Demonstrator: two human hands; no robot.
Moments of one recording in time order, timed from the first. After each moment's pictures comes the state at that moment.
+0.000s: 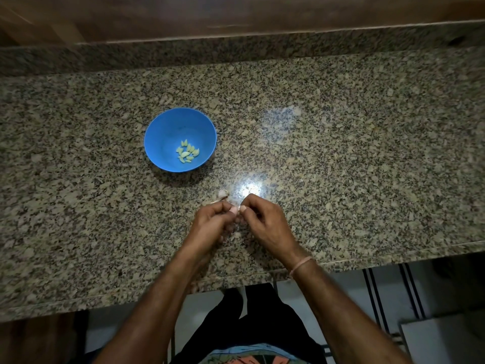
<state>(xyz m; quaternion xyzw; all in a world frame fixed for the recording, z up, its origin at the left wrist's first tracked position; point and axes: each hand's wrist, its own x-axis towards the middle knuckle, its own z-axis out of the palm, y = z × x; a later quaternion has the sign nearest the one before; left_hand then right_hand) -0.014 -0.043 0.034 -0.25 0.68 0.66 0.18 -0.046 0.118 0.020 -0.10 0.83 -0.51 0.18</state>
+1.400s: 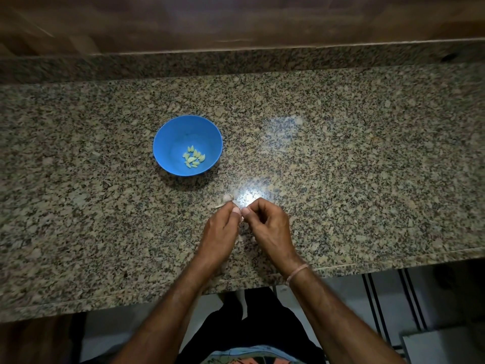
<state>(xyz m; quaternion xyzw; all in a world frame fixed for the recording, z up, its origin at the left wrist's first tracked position) -0.007 -0.034 0.039 -0.18 0.82 0.53 0.13 -0.034 0.105 0.026 -0.01 0.81 -0.58 0.12</state>
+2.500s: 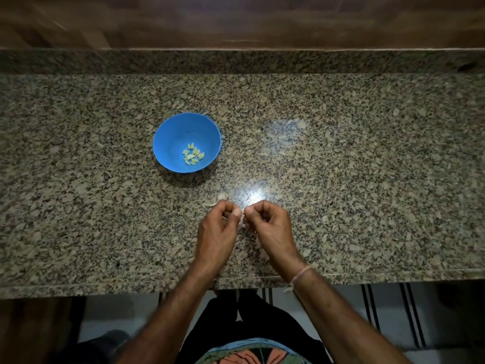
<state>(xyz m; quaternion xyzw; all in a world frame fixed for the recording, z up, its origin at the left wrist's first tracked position) -0.002 -0.007 0.043 -0.24 0.80 0.54 0.02 -0.044 0.127 0.041 0.06 0.74 -0.64 0.20</state>
